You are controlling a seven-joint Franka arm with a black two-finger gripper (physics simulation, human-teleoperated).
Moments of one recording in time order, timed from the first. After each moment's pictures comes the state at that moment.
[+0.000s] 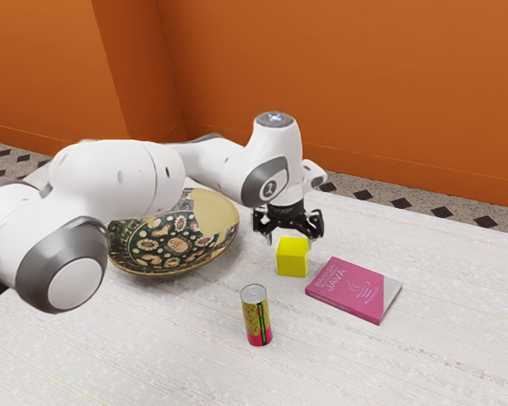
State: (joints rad) arm -0.39 0.75 0.17 -1.34 -0.07 2.19 -0.49
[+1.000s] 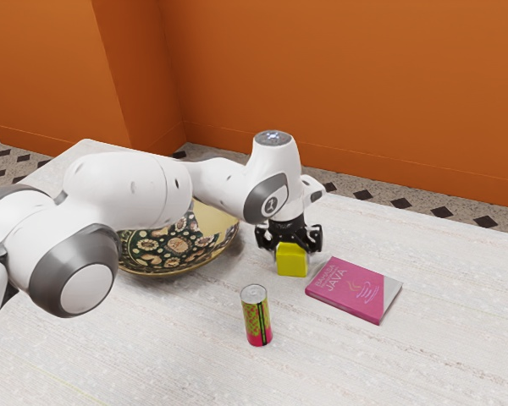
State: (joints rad) arm -0.38 0.80 0.17 -1.35 -0.12 2.25 -0.48
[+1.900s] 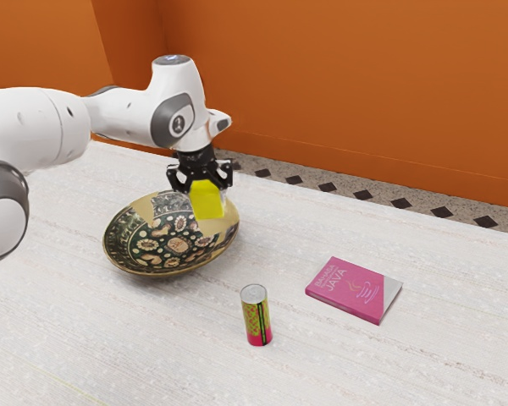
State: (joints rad) arm -0.09 0.48 0.13 -1.52 -0.06 2.06 -0.47
